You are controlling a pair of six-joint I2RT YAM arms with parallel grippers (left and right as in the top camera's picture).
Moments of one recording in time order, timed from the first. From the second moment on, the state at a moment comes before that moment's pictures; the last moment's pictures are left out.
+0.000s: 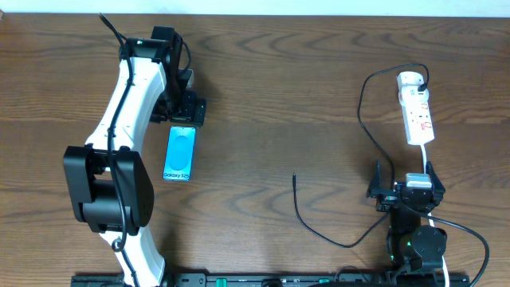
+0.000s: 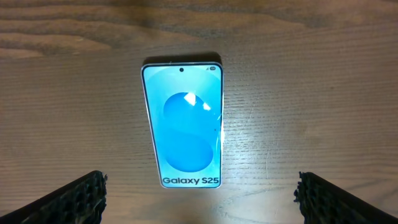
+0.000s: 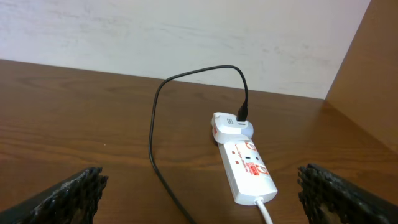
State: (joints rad) left arm -0.10 1.98 1.71 -1.32 0.03 0.01; right arm 0.05 0.01 0.01 -0.06 0.15 -0.14
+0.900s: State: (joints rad) left arm -0.10 1.98 1.38 -1.05 0.04 -0.04; right arm 0.05 0.01 0.01 -0.06 0.15 -0.14
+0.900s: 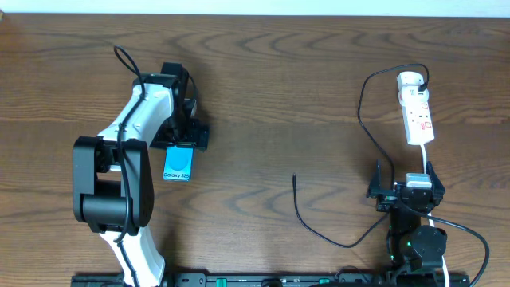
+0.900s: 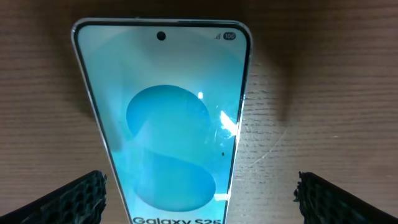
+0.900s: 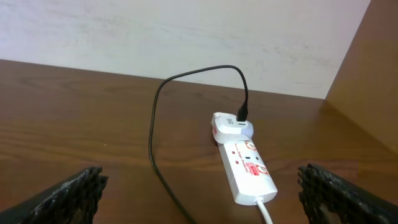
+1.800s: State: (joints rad) left arm -0.10 1.98 1.36 -0.98 -0.04 -0.04; right arm 0.05 0.01 0.01 -0.06 0.15 -0.14
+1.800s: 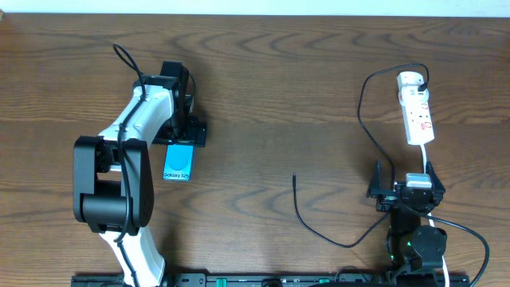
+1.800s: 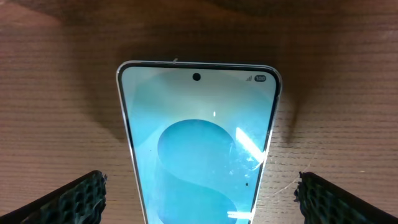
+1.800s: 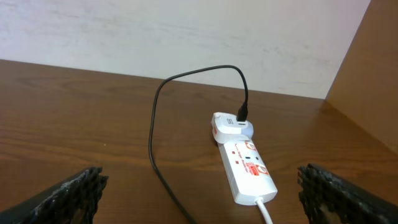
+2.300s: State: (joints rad) left arm -0.10 1.98 1.28 -0.90 -0.05 -0.04; right arm 0.05 0.01 0.01 -0.06 0.15 -0.14
